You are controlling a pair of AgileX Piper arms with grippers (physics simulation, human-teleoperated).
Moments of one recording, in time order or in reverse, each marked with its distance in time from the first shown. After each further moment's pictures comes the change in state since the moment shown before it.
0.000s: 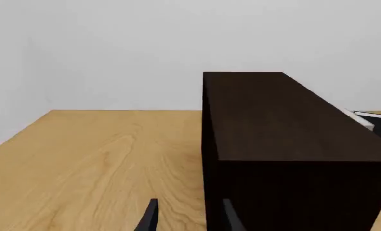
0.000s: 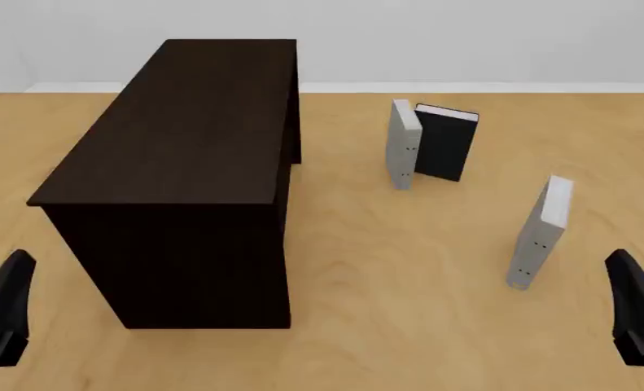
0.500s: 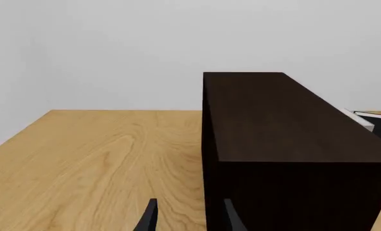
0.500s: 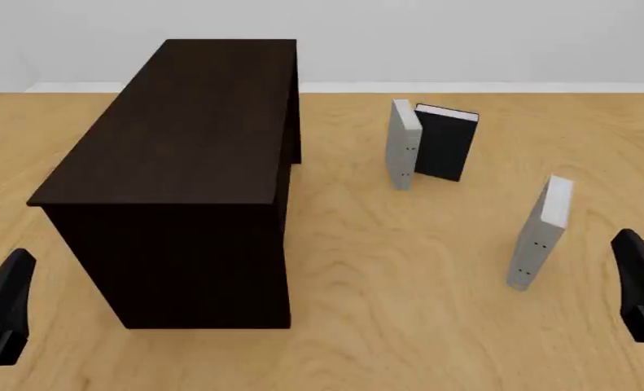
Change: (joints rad) left arm 0.001 0.006 -0.006 0.003 0.000; right arm -0.010 0.109 -0.081 0.003 0.016
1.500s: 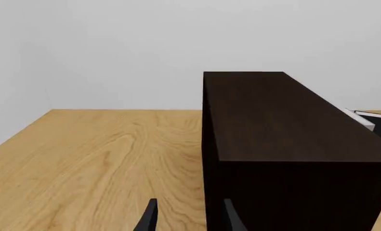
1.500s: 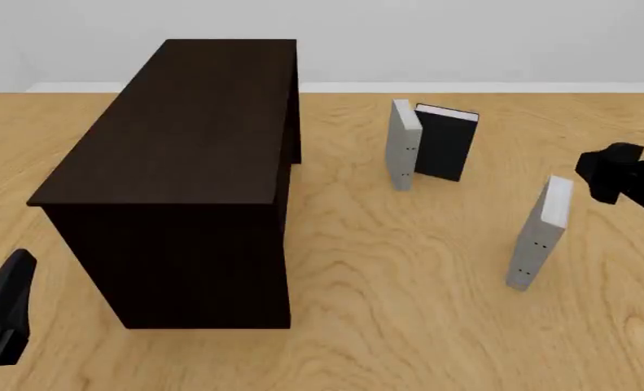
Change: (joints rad) left arm 0.000 0.004 0.004 -0.007 0.001; right arm -0.050 0.734 -0.518 0.298 0.161
